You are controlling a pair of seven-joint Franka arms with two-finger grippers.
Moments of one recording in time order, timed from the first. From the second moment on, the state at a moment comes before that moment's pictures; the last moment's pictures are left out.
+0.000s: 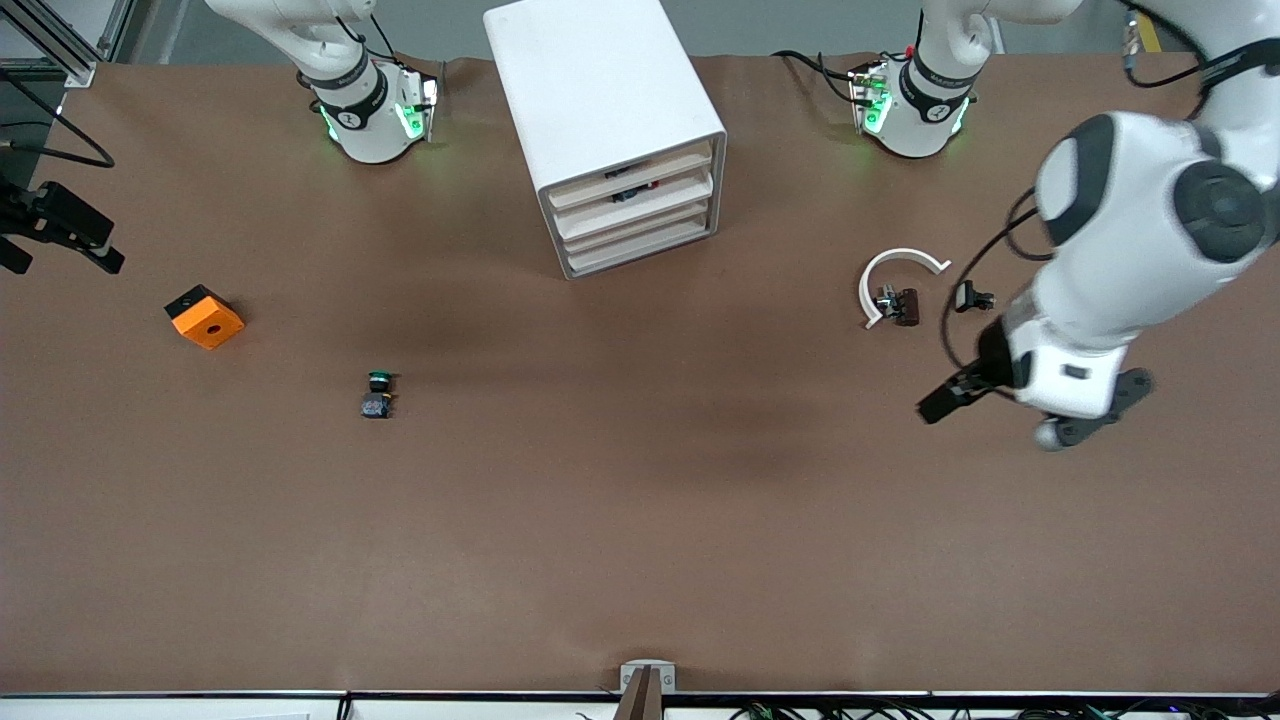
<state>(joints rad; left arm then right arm) -0.28 0.24 0.10 -1.57 -0.10 1.90 -0.68 -0.04 -0.09 -0.02 -1.62 0.02 1.66 -0.04</state>
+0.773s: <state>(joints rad) -0.19 0.11 0.09 -1.50 -0.10 1.59 -0.43 -0.10 -0.09 -0.02 -1.61 0.02 1.66 -0.04</state>
